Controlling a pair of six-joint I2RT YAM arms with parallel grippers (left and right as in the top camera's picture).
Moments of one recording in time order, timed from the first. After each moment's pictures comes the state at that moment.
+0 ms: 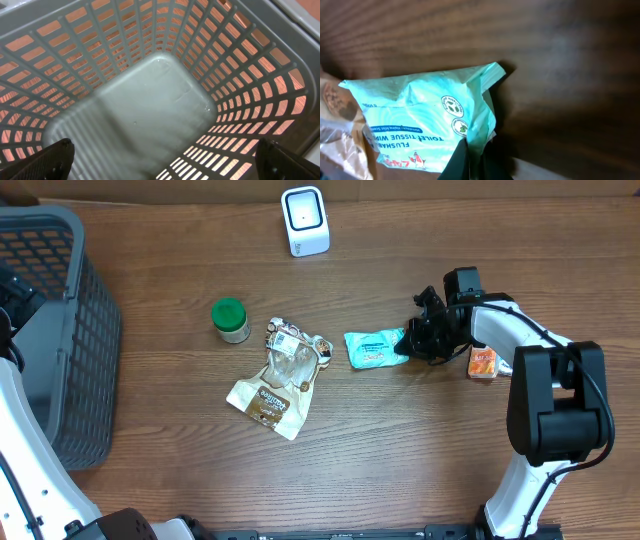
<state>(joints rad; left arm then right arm) 0.56 1.52 1.72 -1.03 -0.19 -0.37 0.07 2.03 1.26 -0.67 -0.53 0.13</state>
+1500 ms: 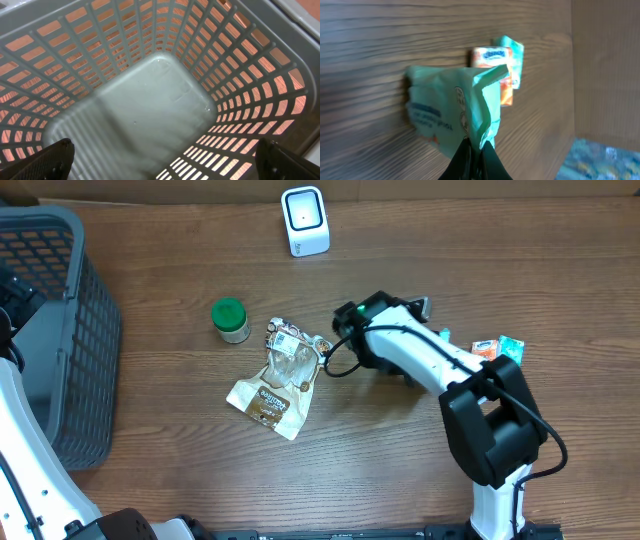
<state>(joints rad) 0.56 1.52 1.72 -1.03 -0.19 -0.37 0.60 2.05 1.50 -1.41 0.83 0.84</state>
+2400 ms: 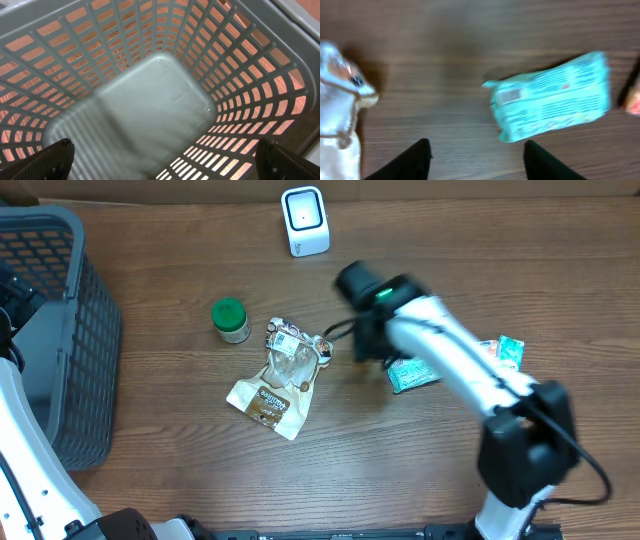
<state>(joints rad) 0.56 1.52 1.72 -1.03 -0.19 -0.37 0.50 1.90 1.59 -1.17 0.13 0.52</state>
